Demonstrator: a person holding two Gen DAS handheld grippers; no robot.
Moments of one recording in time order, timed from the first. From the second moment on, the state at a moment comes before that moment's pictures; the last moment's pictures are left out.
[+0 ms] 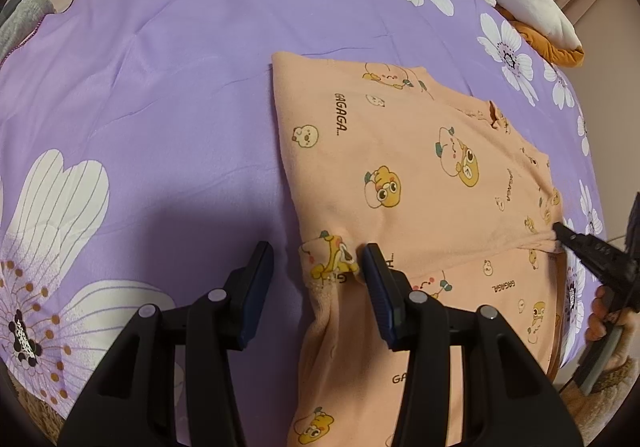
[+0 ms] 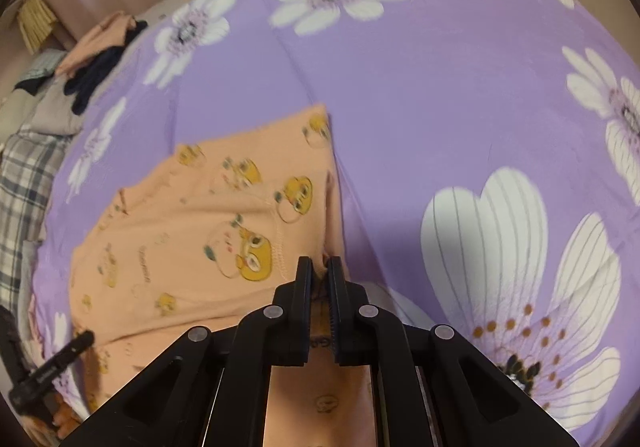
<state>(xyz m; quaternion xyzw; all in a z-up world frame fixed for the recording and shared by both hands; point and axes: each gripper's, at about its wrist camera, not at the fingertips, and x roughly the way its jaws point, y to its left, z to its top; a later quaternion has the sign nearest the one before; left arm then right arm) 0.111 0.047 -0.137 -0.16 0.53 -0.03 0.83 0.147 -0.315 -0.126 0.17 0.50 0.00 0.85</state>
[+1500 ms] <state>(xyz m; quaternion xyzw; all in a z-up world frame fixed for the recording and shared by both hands) 0.117 0.030 -0.141 -0.13 0.52 -0.04 0.84 0.142 -0.313 -0.134 0.16 0.49 -0.01 0.86</state>
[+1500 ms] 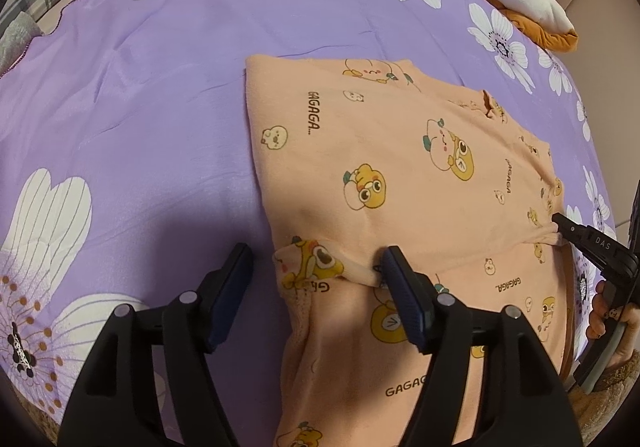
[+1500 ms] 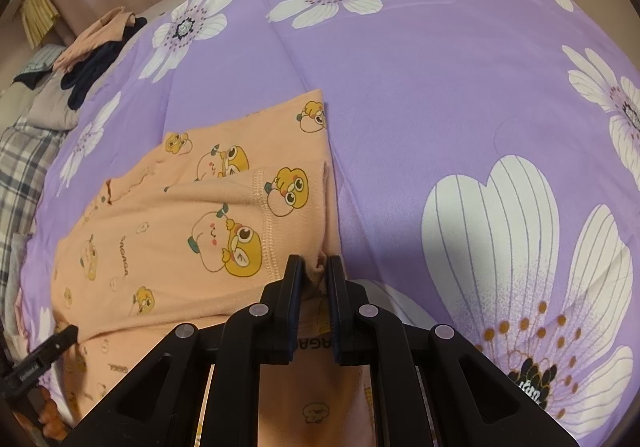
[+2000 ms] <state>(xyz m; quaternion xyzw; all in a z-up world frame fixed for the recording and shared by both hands) 0.084 0.037 -0.121 -0.15 0.52 -0.04 0.84 0.134 -0.306 -0.128 0.14 0.47 -0.01 0.87</state>
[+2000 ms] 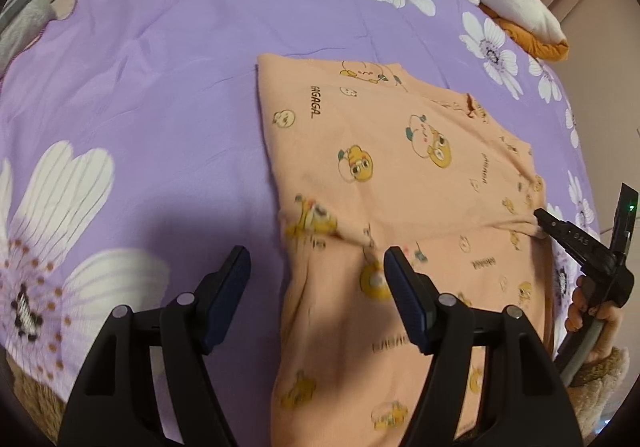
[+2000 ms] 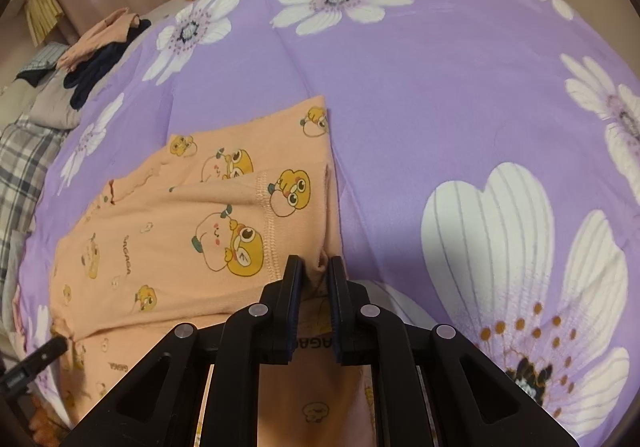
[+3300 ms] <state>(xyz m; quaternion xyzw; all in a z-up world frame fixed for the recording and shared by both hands) -0.042 0.026 -0.145 -0.24 0.49 -0.12 0.83 -0.058 -0.320 -0.138 0.19 0.45 0.04 0.87</state>
